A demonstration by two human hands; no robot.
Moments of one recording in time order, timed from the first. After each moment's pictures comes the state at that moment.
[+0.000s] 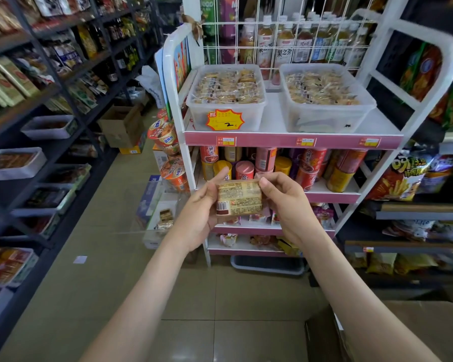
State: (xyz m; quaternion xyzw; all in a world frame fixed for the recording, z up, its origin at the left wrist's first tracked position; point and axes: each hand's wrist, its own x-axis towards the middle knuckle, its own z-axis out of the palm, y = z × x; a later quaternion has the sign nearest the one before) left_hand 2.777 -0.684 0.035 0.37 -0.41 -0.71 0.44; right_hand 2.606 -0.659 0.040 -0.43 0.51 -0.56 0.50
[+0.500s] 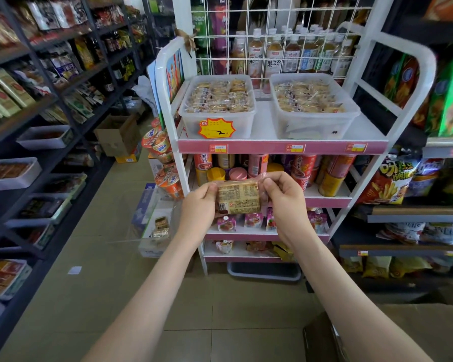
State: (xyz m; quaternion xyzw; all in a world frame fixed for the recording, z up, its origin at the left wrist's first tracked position) left_hand 2.755 -0.692 0.037 0.55 -0.57 -0.44 0.42; right_hand 2.598 -0.662 0.041 -0.41 0.54 -0.61 0.40
